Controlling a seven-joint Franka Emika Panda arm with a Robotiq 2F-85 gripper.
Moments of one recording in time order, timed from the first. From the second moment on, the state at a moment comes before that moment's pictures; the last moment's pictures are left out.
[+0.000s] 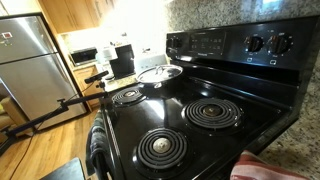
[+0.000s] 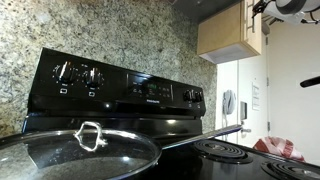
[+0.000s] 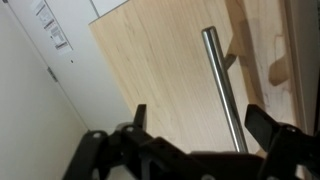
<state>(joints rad) -1.73 -0.76 0.99 -2.12 0.48 3.26 0.50</state>
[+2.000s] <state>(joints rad) -1.73 -0.64 1.02 -2.08 0.47 3.34 0.49</state>
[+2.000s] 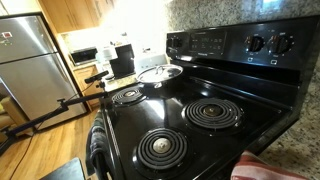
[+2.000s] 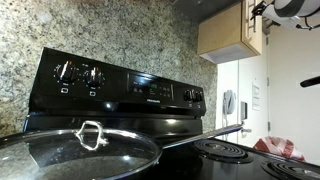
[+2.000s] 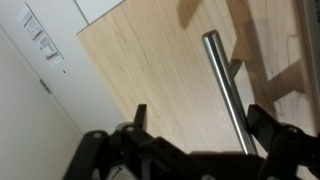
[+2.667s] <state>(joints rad) -1.65 -0.62 0.99 -2.09 0.47 3.37 0.49</state>
